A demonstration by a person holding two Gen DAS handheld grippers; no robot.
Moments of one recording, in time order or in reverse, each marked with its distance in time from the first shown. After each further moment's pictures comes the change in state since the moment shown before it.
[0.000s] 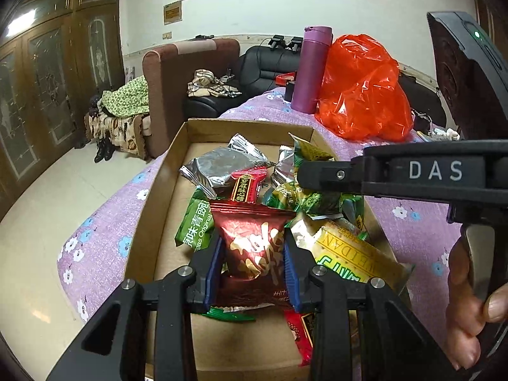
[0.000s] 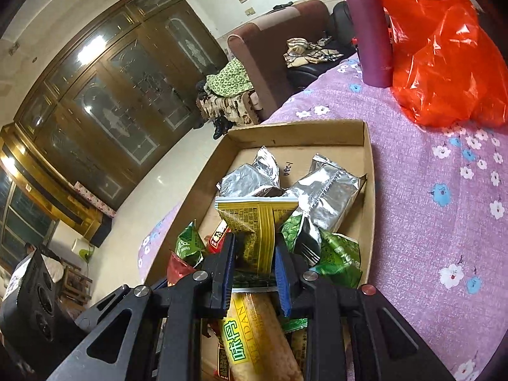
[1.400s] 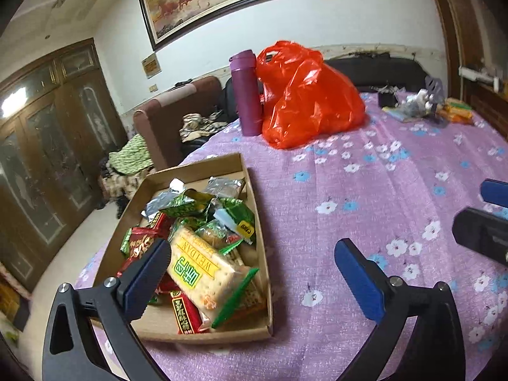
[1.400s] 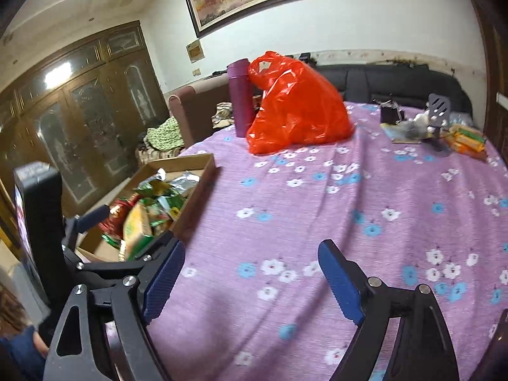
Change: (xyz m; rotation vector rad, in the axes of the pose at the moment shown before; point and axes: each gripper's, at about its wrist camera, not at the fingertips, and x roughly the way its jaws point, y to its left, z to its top) left arm -0.041 -0.151 -0.022 0.253 -0.118 0.158; right arm -0.202 -0.071 -0.132 -0.029 -0.312 -0.353
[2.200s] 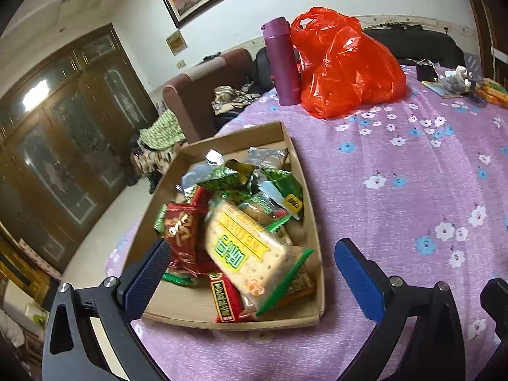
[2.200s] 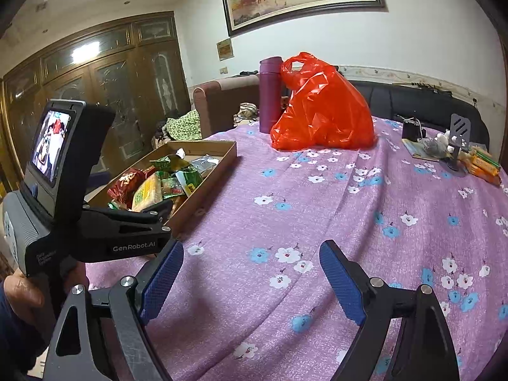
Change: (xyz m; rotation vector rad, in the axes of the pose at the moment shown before) left arm 0.015 0.019 -0.003 0.000 0.128 0.159; right arm 0.007 0.016 -0.028 -0.144 -0.027 0.055
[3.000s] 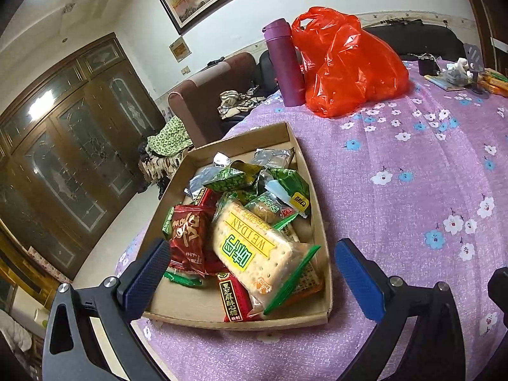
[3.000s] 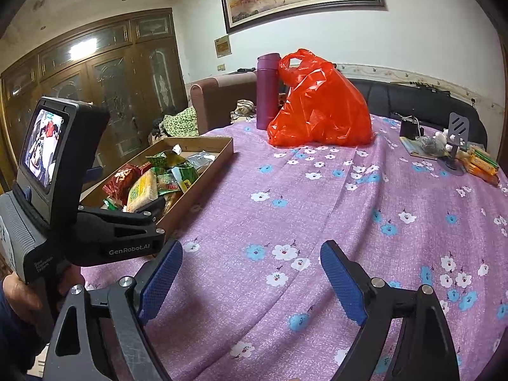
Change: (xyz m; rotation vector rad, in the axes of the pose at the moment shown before) left arm -0.001 -0.002 -0.003 0.030 -0.018 0.039; right arm 0.002 -0.002 -0.001 -0.002 0.011 -0.017
